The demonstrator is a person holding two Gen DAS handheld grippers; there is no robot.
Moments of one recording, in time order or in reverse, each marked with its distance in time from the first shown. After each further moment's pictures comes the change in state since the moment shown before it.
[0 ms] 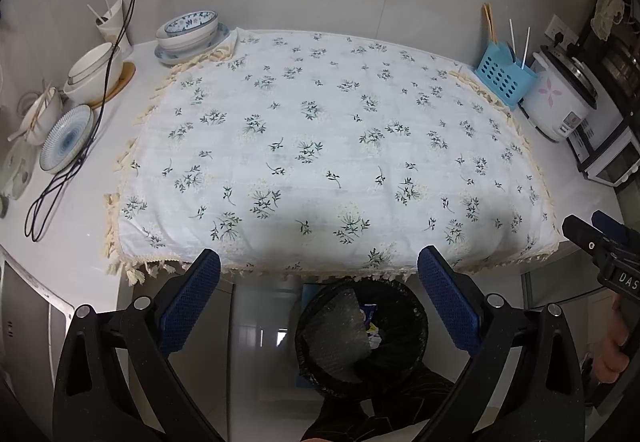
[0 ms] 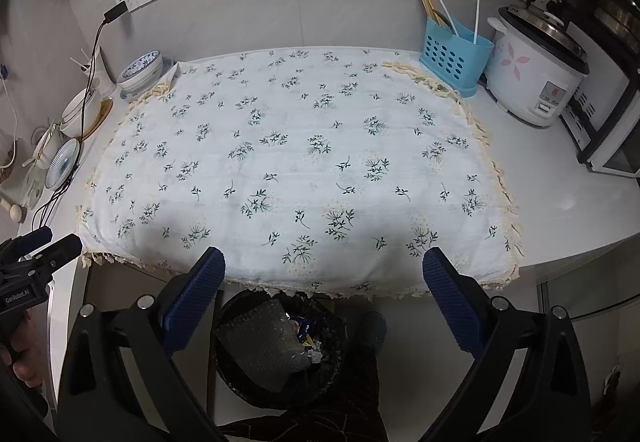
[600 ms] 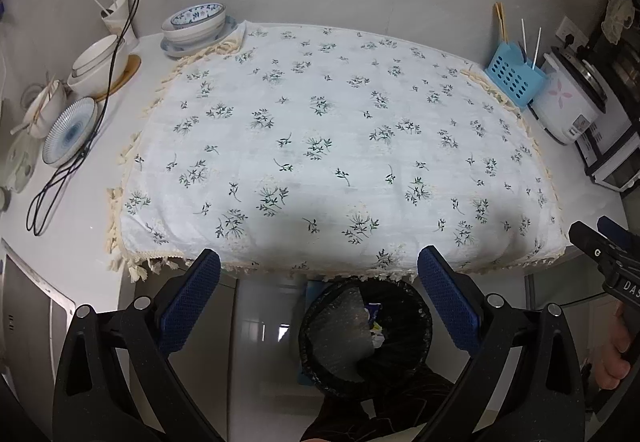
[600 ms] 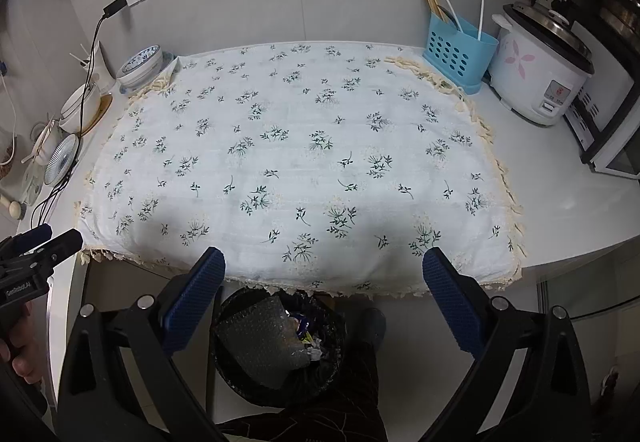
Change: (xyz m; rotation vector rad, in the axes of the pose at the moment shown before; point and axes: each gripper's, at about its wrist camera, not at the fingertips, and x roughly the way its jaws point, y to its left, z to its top) left arm 0.009 0.006 0.004 -0.020 0.021 0.020; right arm 0.008 0.002 0.002 -0.010 0.018 0.000
